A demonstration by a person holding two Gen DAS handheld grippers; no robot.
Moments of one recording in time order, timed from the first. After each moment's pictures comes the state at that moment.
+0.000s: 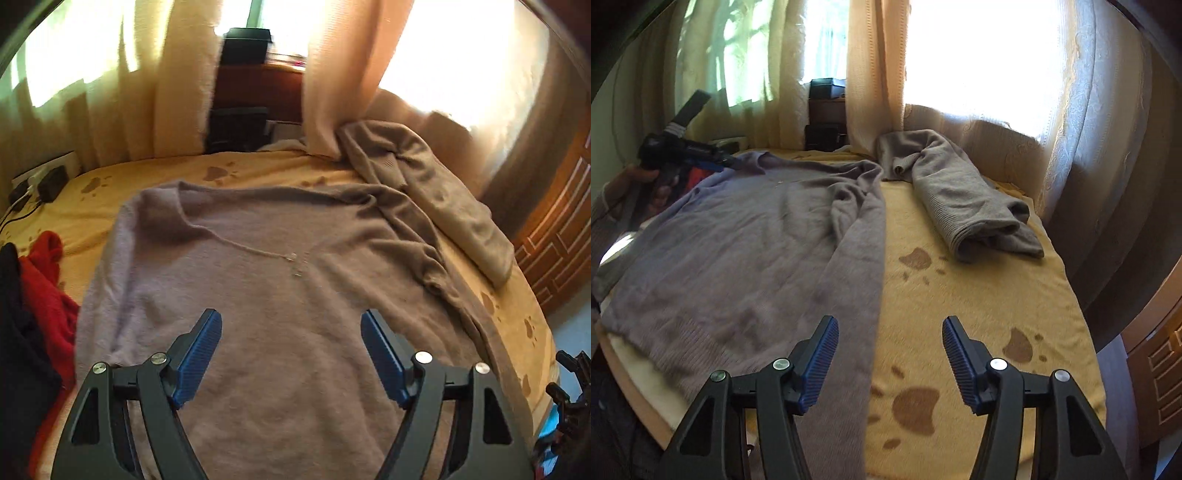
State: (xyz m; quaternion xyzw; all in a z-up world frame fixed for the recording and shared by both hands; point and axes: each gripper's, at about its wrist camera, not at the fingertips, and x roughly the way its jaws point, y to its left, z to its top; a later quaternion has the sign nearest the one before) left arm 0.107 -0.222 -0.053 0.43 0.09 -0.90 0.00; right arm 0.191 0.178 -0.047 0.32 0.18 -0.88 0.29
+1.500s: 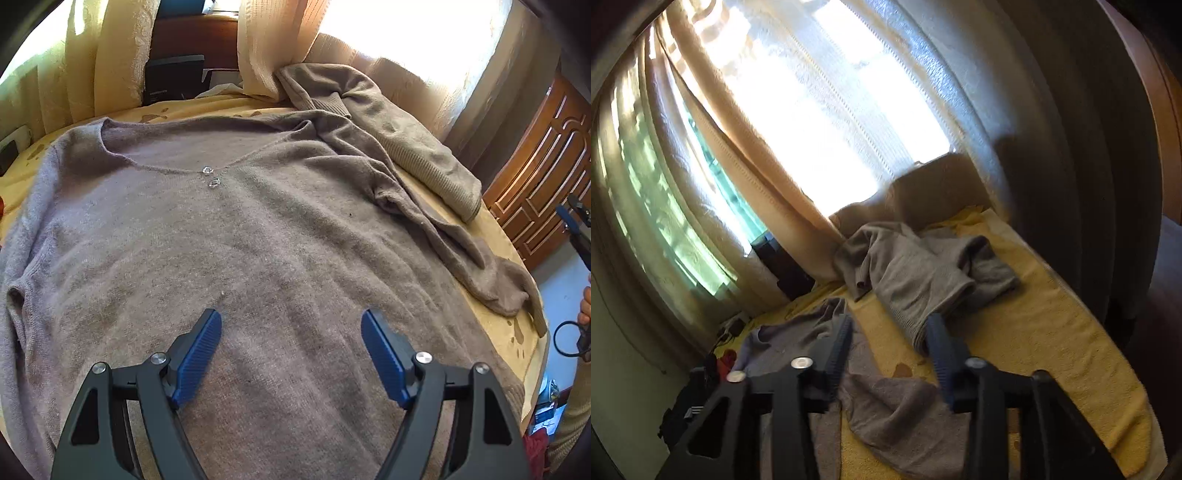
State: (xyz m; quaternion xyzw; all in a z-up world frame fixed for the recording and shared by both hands) left arm 0.134 -0.195 -0.117 0.45 0.11 -0.88 -0.06; right arm 0.058 0.236 0.004 0.30 -0.16 -0.90 0.28
